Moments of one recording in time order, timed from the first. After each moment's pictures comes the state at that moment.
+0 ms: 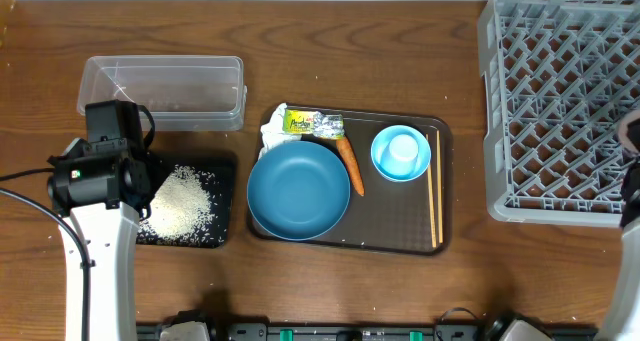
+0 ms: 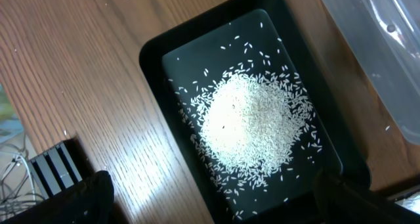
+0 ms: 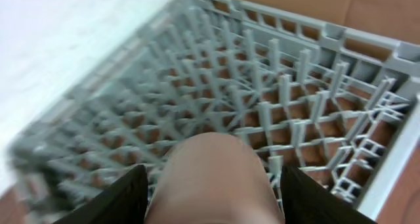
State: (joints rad) left arm 0.18 1.21 1.19 -1.26 -0.37 -0.83; right arm -0.59 1.27 1.02 -0.27 0.12 0.41
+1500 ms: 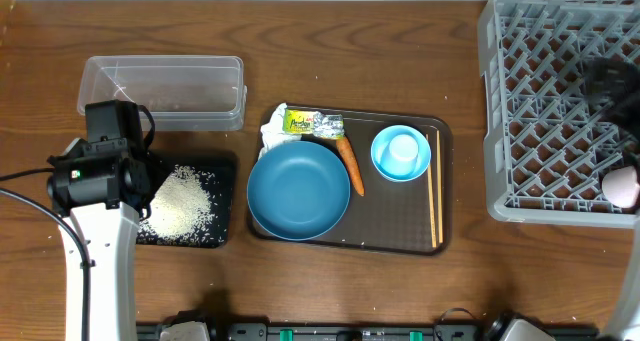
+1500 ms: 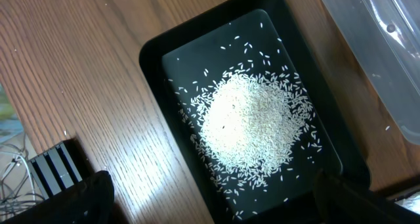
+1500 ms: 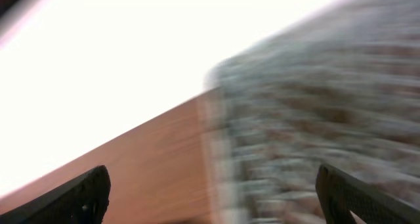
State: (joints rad) left arm 0.18 1.21 1.19 -1.26 -0.37 -0.83; right arm -0.52 1.30 1.15 -0.30 -0.69 0.31
